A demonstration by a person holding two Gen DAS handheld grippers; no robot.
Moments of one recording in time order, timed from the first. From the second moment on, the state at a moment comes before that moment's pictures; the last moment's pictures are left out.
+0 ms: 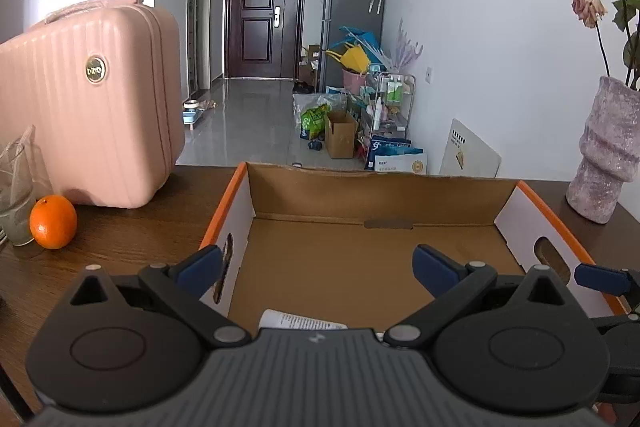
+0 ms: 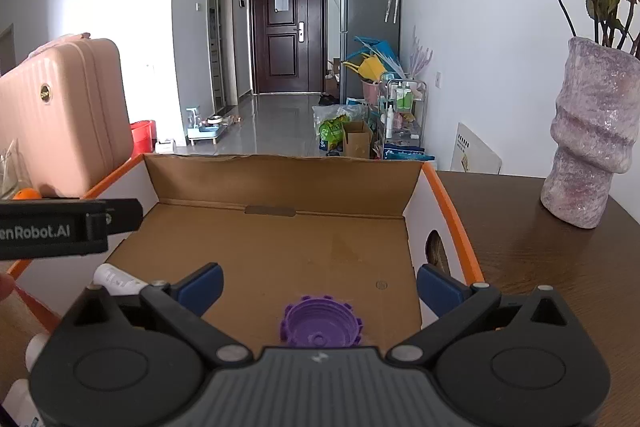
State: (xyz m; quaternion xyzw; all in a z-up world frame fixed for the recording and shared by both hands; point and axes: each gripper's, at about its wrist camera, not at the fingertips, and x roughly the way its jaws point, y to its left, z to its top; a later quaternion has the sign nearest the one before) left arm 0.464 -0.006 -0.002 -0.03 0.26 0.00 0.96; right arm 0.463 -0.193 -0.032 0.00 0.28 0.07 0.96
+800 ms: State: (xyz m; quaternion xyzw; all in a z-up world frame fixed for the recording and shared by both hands) left arm 0.345 0.003 0.023 -0.02 0.19 0.00 0.98; right arm 0.358 -0.198 -0.005 -0.02 0.23 0.07 0.97
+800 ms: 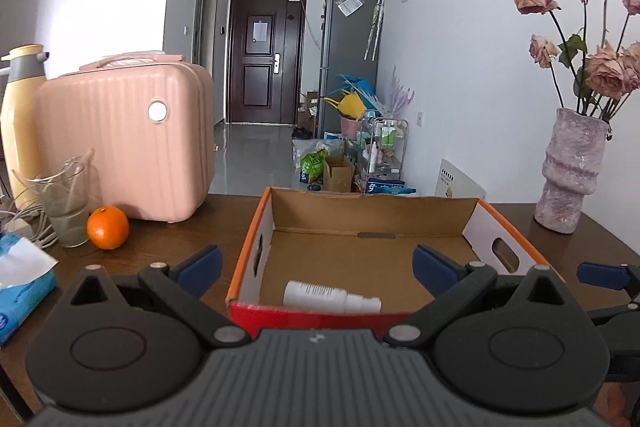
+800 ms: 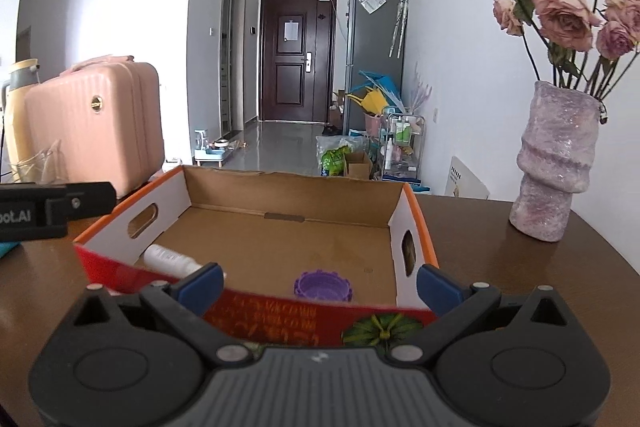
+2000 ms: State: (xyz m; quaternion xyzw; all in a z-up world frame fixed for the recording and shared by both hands) left arm 0.219 0.031 -0.008 -0.02 0.23 0.00 0.97; right arm 0.228 -0.201 -0.040 0.00 0.27 0.10 0.96
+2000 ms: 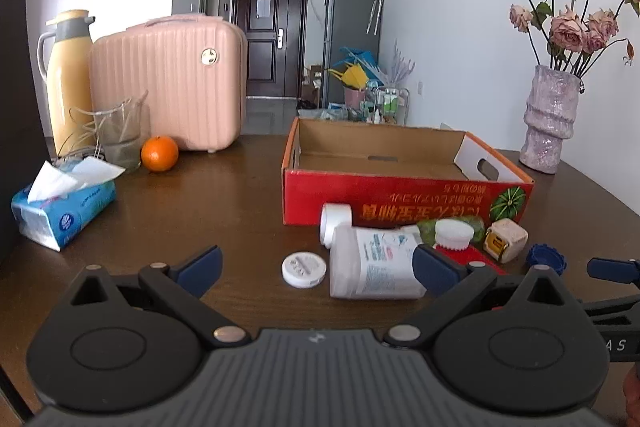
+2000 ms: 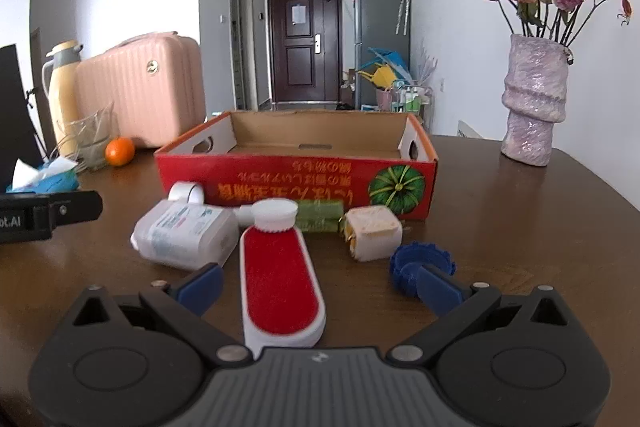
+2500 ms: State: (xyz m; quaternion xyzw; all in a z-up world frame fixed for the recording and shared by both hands) left arm 0.220 0.039 -0.013 -0.03 0.25 0.01 0.97; right arm 0.260 -0.173 -0.061 -0.08 0.32 0.14 0.93
